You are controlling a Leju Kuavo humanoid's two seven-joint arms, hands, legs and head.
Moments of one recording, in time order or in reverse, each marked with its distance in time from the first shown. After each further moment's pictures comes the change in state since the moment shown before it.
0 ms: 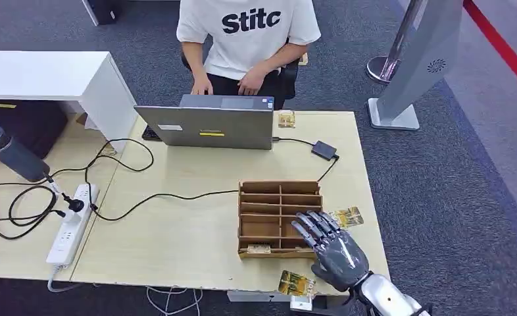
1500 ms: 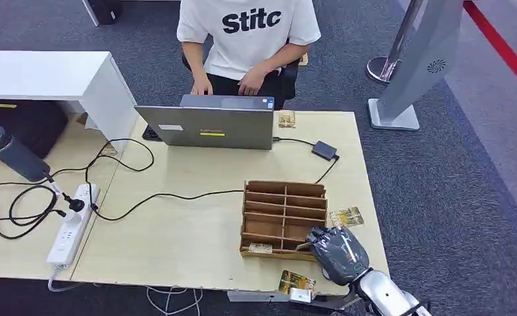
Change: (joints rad) left arm 0.000 0.000 0.013 0.000 -0.027 0.000 0.000; right arm -0.016 0.015 -0.014 0.035 0.049 0.017 0.055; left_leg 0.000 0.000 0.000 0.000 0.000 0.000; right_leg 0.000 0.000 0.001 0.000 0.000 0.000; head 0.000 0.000
